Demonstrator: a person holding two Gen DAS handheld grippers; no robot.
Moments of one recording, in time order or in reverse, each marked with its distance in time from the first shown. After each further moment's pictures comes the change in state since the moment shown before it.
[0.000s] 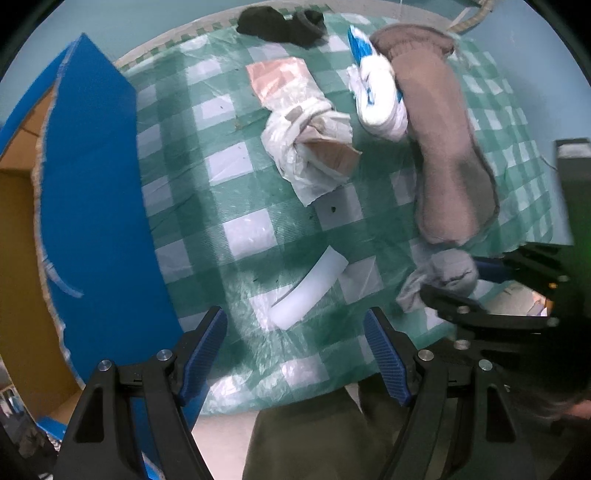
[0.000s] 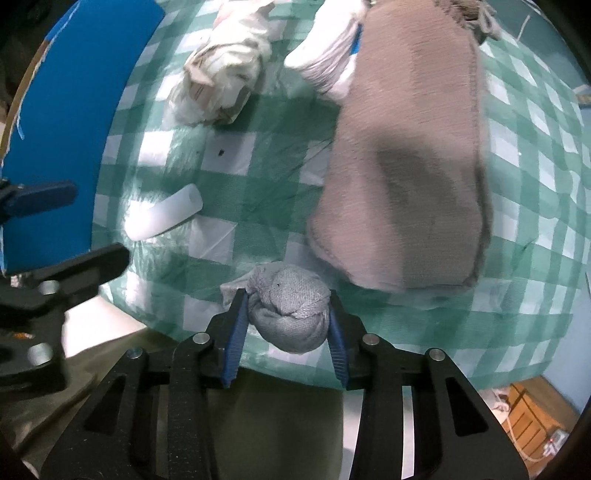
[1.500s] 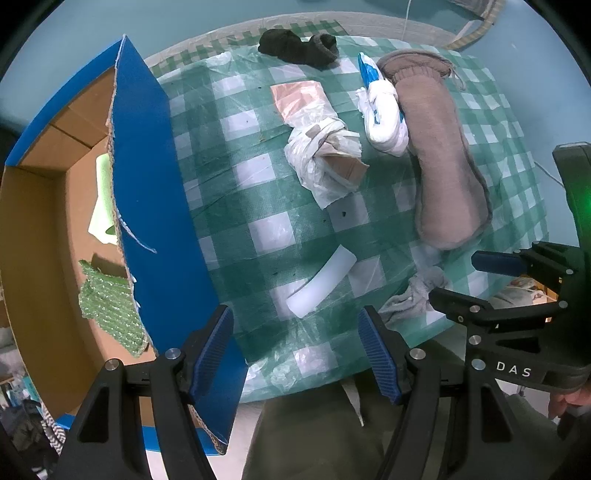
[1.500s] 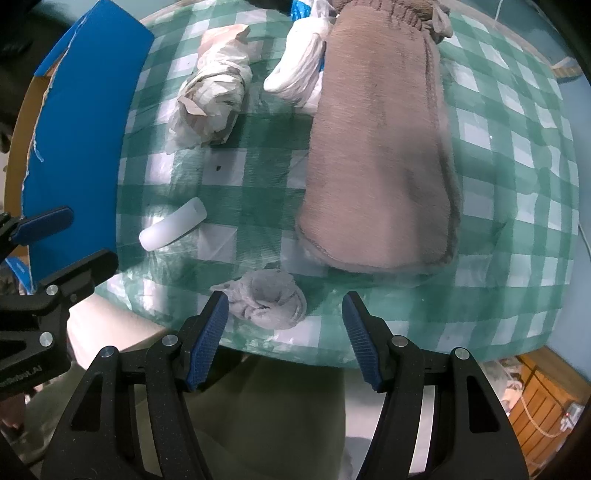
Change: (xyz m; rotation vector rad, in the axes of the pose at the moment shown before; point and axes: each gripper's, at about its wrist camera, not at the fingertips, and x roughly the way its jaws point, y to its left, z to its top) left arm -0.042 0.035 -0.029 -0.026 -0.063 0.018; right arm -0.056 -0.027 -0.002 0.090 -0.009 0.013
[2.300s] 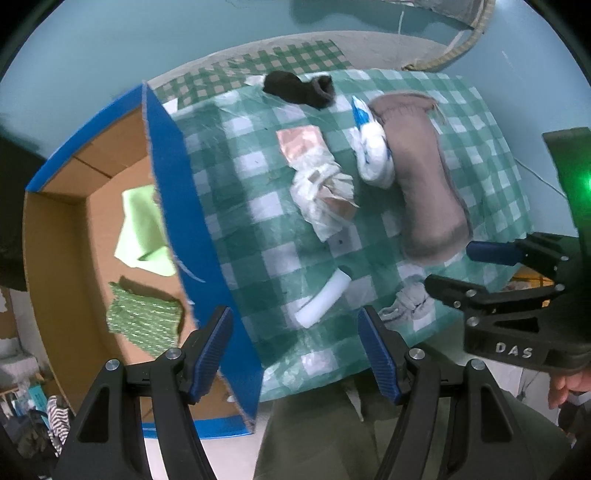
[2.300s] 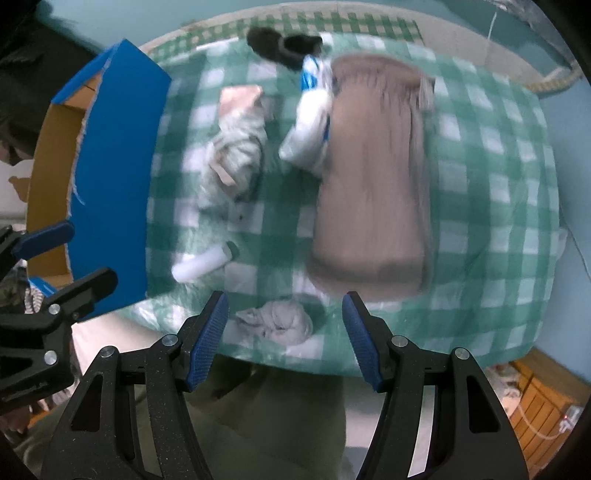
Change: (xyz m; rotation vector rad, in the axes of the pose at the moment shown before) left arm -0.041 0.002 0.013 0.028 -0.050 0.001; right arm -0.048 0.011 0.014 0.005 -0.078 0.005
